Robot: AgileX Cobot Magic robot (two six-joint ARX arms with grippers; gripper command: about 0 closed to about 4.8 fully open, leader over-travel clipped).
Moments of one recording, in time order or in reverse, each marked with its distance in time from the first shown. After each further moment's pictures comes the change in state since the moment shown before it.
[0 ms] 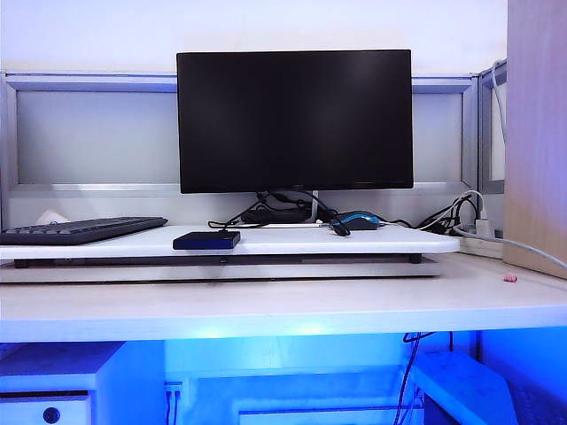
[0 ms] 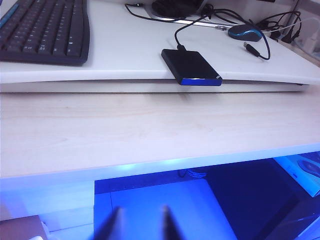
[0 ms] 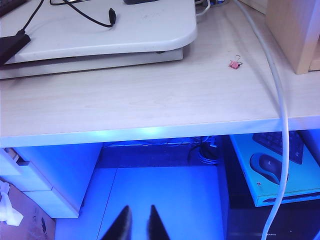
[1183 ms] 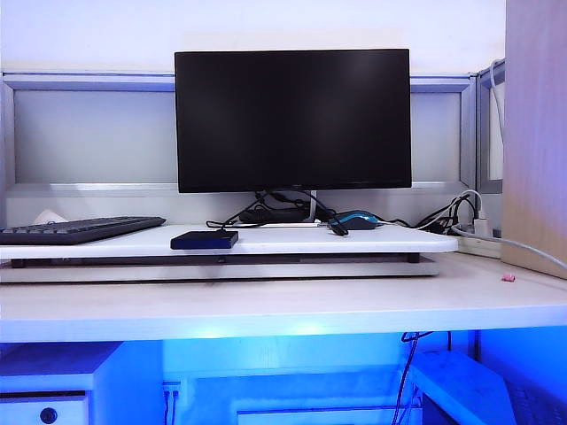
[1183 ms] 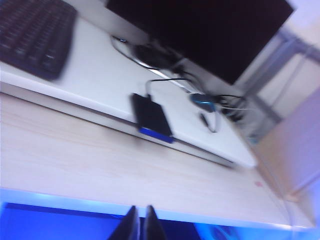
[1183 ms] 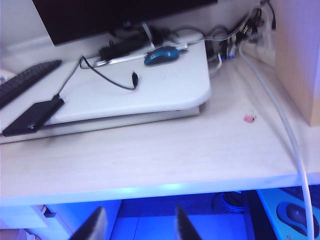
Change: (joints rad) left arm 0.000 0.000 -0.003 0.193 0.040 -0.501; right arm 0.000 0.000 0.014 0.175 -0.028 0.086
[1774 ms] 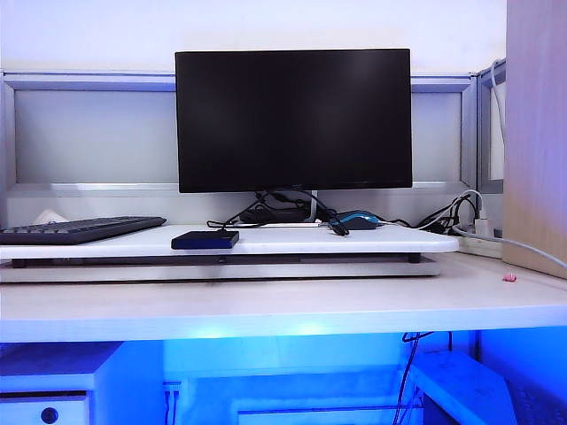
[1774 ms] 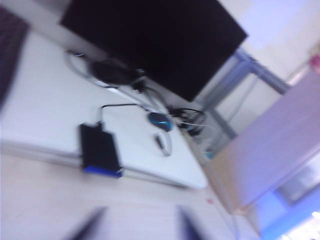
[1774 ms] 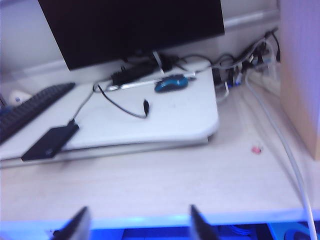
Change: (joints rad) left arm 0.000 0.437 0.290 0.213 0.117 -0.089; right arm 0.000 0.047 0.111 -0.002 -0.009 0.003
